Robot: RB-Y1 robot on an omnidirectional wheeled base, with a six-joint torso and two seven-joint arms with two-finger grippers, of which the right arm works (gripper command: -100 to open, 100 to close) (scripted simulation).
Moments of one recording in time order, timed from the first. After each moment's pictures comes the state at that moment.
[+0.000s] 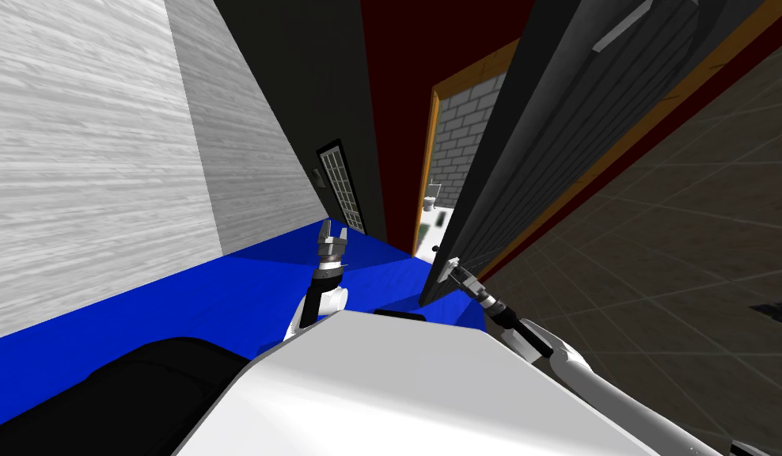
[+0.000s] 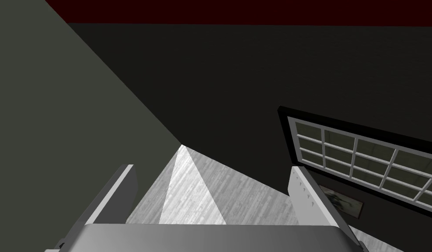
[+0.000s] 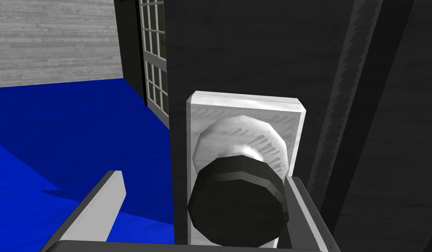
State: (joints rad) arm 0.08 -0.88 0.57 -1.06 -0.30 -1.04 -2.03
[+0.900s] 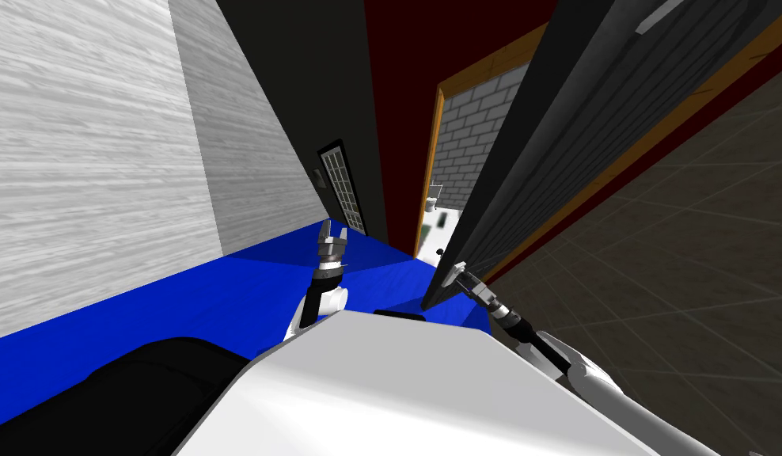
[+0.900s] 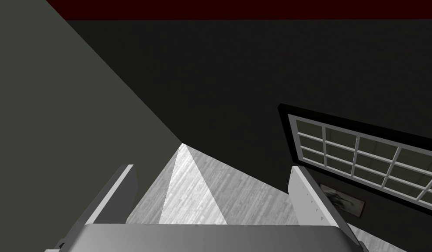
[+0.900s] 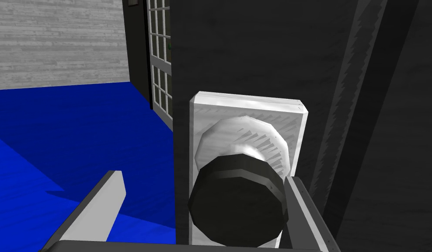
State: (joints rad) arm 0.10 -0.89 0.57 -0.95 -0.28 -1.20 -2.06
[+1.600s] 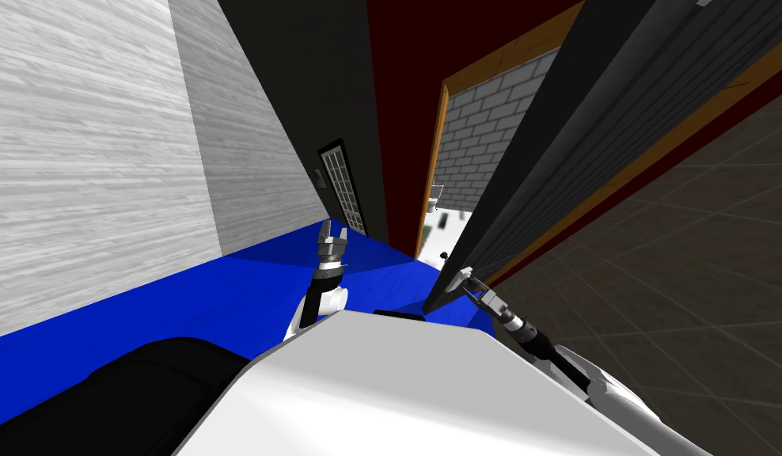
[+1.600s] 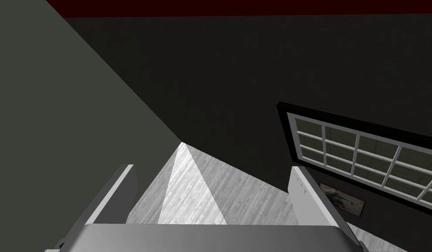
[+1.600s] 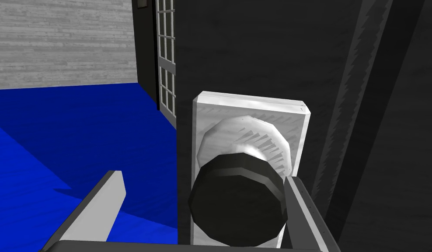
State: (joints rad) arm 0.13 -0.89 0.58 -0.85 -0.27 -1.34 -2.09
